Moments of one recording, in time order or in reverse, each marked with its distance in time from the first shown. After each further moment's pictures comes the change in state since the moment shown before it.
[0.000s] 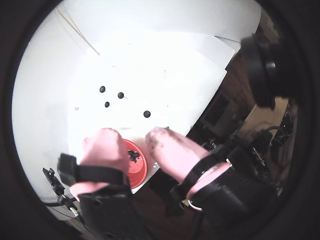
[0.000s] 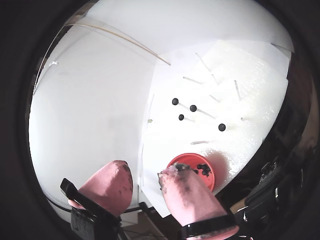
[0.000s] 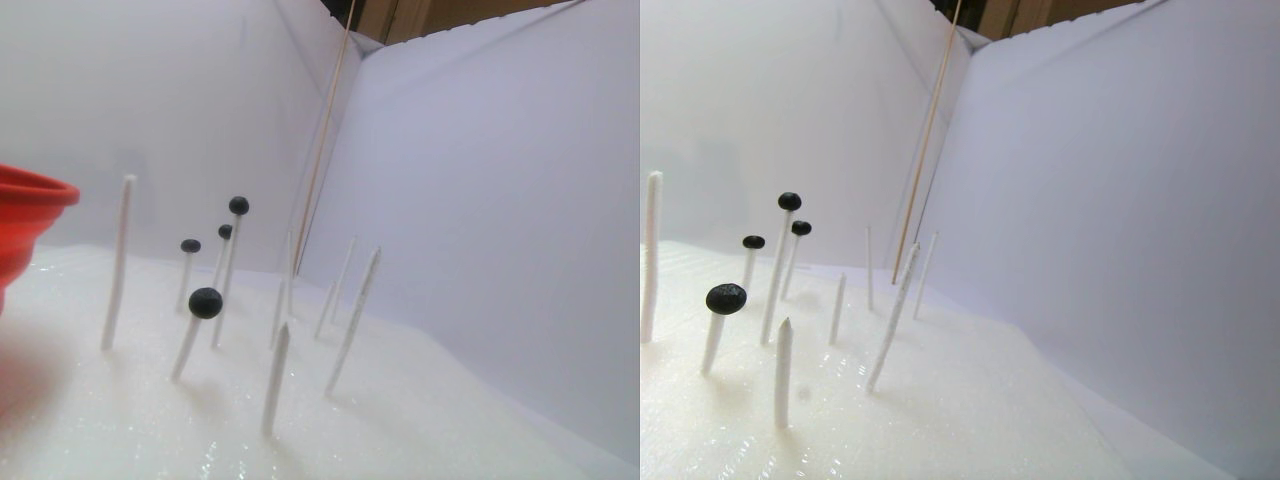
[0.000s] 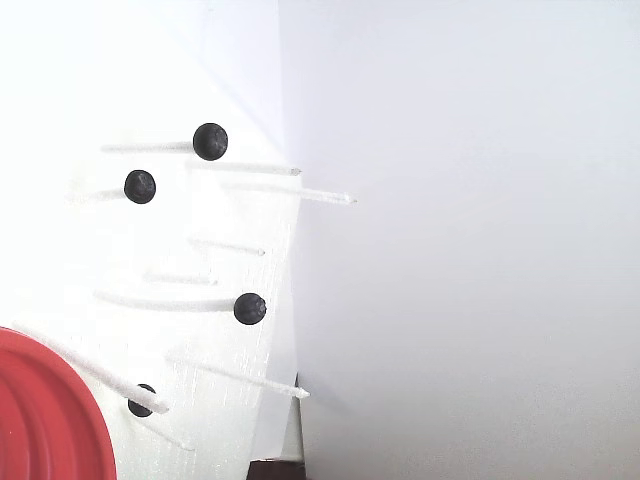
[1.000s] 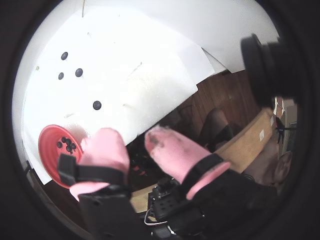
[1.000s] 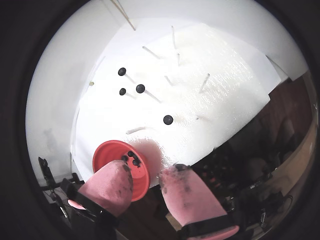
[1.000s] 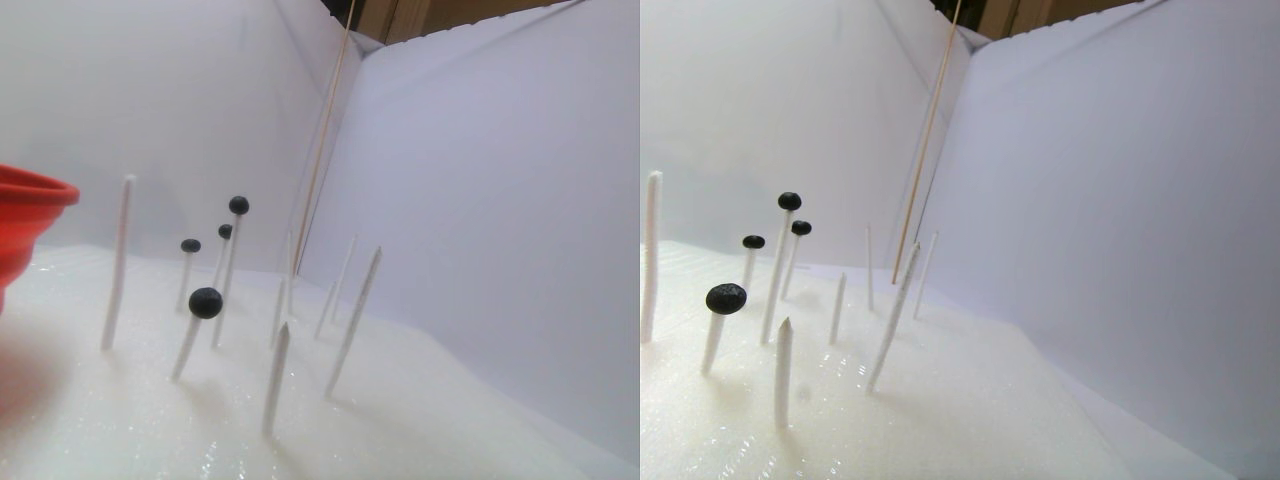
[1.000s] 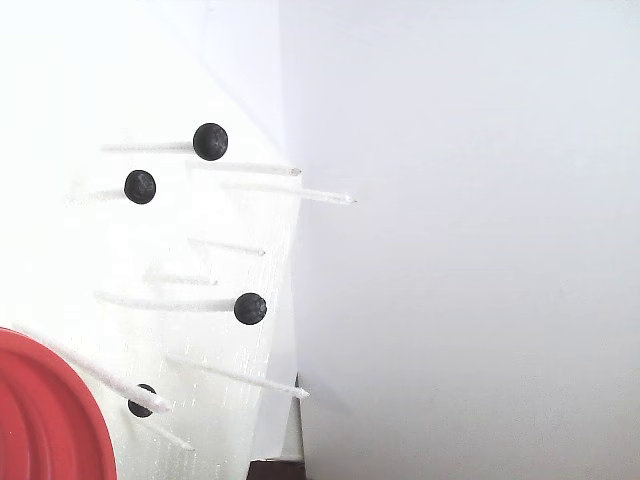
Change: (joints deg) arm -0.9 -10.9 18.5 -12.4 -27.1
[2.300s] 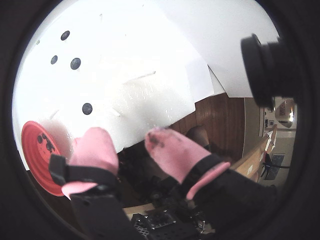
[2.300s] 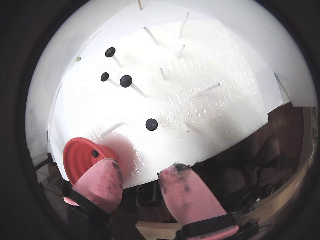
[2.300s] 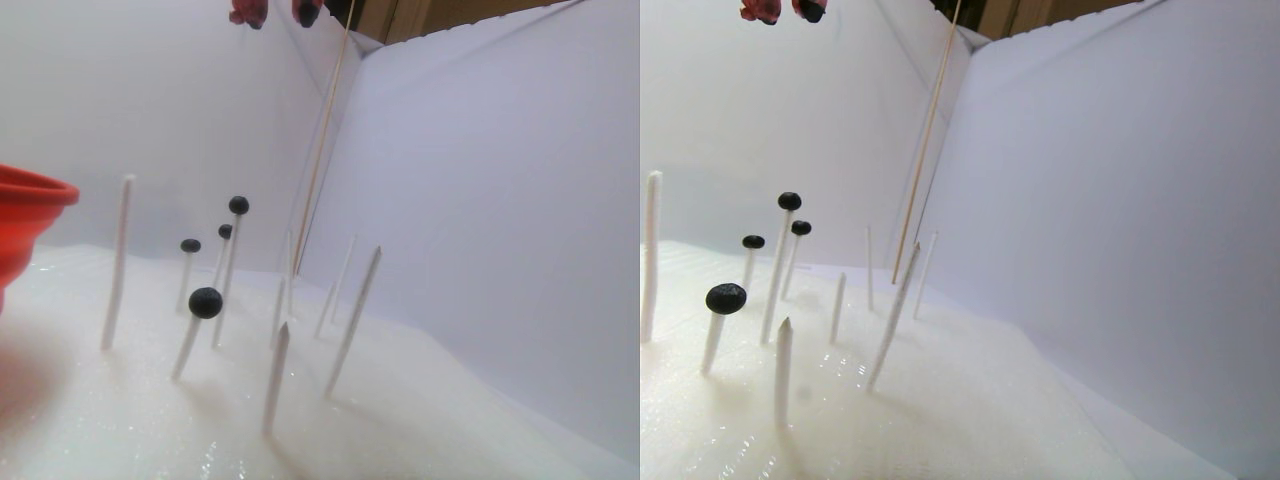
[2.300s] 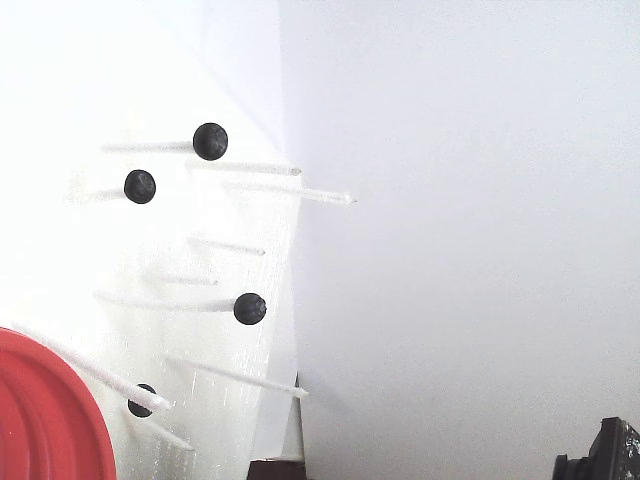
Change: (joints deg) arm -2.7 -9.4 13.7 -20.9 -12.5
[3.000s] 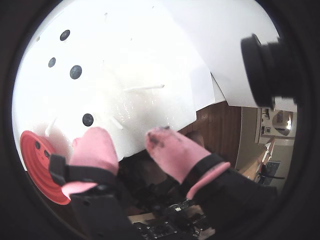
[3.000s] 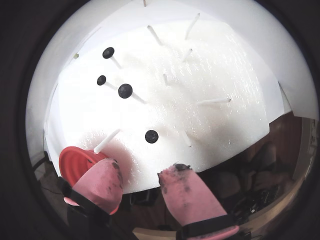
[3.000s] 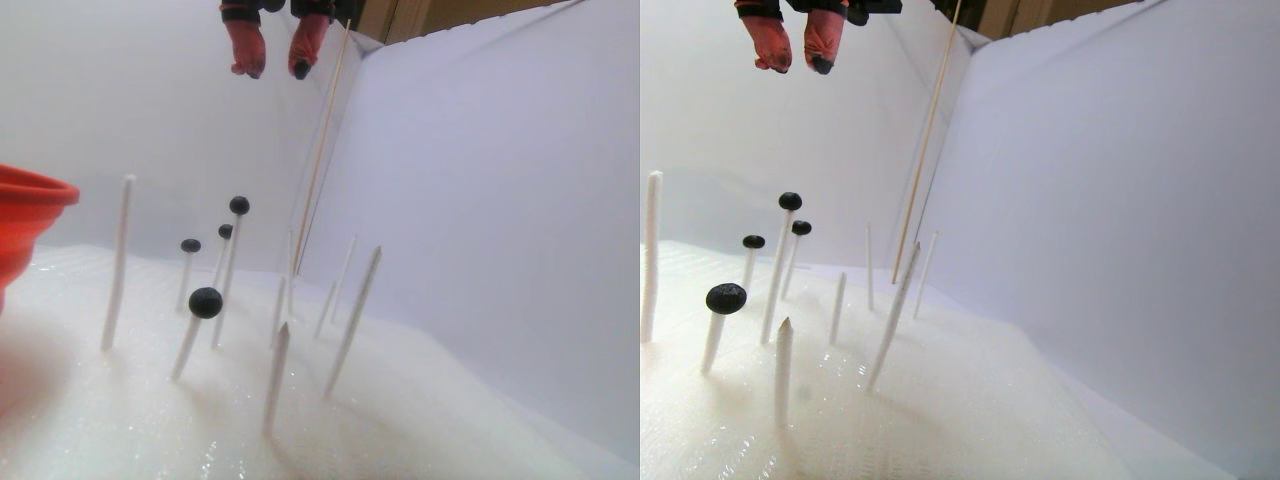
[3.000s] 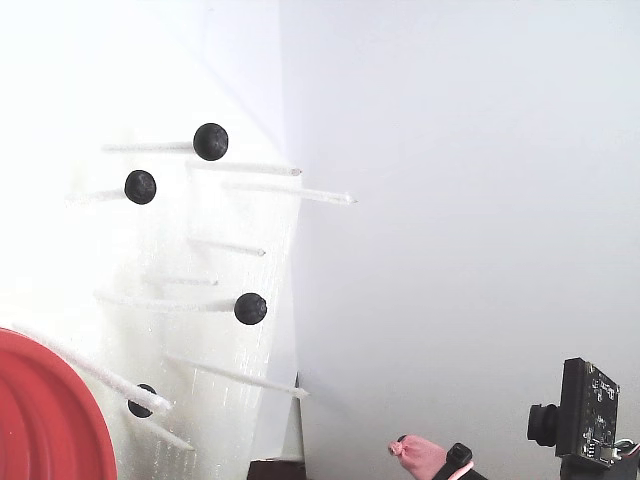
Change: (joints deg) arm -1.0 -11.7 0.1 -10.7 -2.4
